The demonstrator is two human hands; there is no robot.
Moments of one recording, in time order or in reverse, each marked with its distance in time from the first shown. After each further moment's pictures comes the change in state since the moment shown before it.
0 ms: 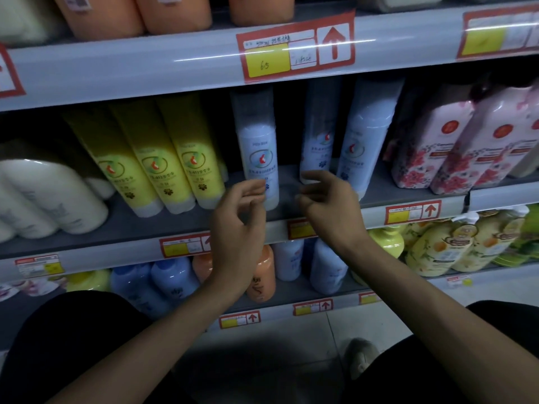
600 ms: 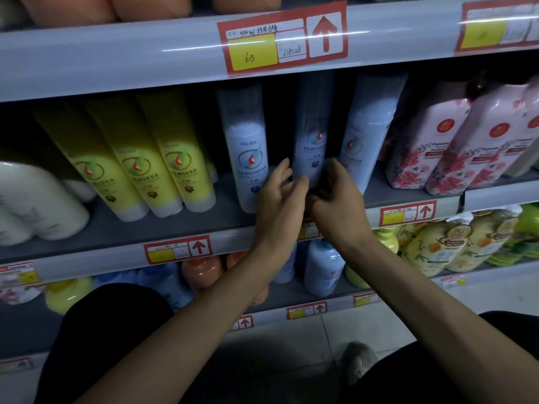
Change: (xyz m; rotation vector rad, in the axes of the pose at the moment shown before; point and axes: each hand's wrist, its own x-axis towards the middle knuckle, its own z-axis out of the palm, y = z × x) left_hand 0.026 0.017 0.072 -0.238 -0.196 -0.289; right_hand 0.012 0.014 -0.009 0.052 0.064 -0.059
